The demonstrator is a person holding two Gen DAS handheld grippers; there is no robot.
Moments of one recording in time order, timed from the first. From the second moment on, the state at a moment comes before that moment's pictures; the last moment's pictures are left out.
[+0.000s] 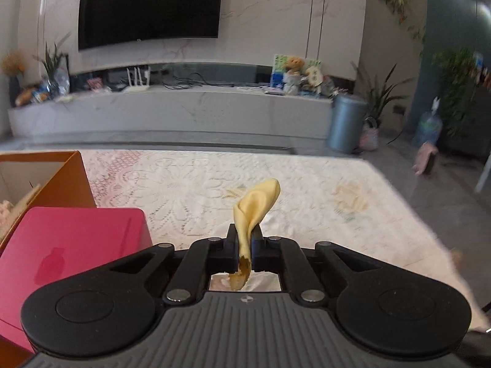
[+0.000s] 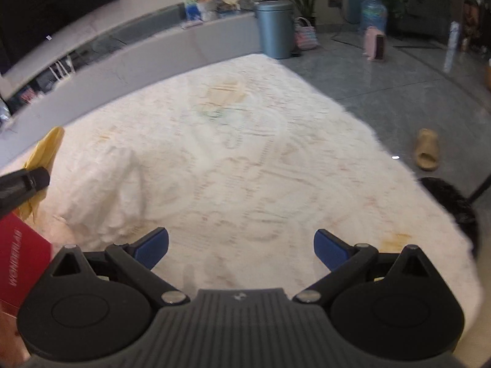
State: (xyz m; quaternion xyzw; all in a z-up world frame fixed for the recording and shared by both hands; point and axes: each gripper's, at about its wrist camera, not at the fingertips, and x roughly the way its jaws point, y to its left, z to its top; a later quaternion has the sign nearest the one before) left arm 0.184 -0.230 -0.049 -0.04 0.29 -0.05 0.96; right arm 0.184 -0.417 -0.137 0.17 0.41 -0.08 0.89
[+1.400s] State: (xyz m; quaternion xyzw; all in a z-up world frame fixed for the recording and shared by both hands) left arm 0.184 -0.142 -0.031 -0.11 0.29 0.04 0.95; right arm 0.180 -0.367 -0.104 0.04 0.43 0.05 0.90
